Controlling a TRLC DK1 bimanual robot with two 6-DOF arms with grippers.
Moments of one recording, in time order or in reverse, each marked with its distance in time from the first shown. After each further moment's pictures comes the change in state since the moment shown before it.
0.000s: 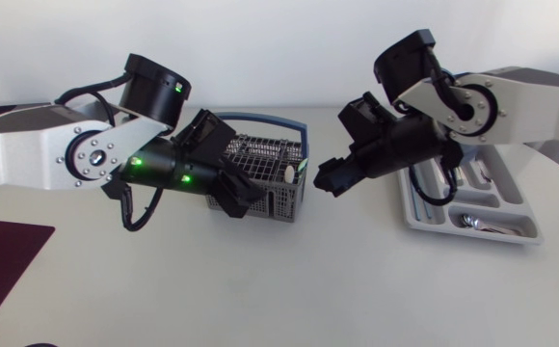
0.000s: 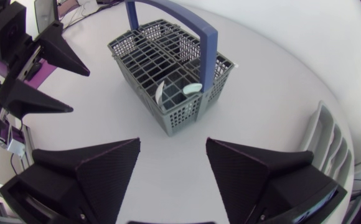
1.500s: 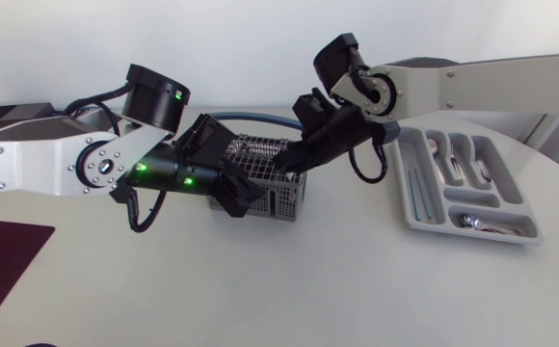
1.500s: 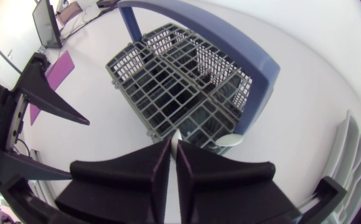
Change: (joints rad) left arm 0.017 0.026 -0.032 0.084 0.000 0.003; right arm 0.058 0.296 0.269 -0.001 -0.051 0.118
